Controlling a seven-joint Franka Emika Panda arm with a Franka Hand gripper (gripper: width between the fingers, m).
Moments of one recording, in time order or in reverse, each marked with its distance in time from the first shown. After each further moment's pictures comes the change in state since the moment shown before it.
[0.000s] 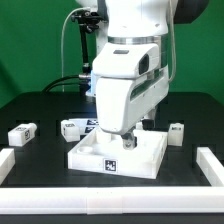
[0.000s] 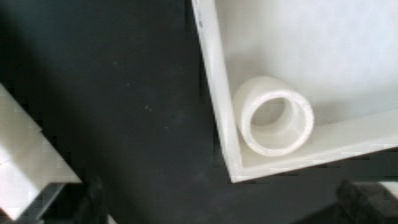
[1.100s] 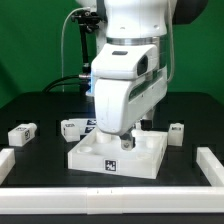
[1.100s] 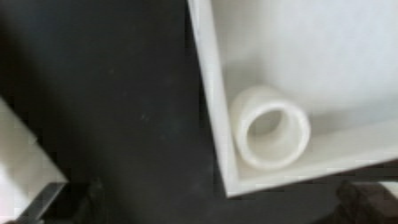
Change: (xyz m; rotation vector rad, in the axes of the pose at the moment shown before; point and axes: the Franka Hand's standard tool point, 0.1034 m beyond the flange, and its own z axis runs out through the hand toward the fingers) arm -0.011 -0.006 0.004 -0.008 0.002 -0.007
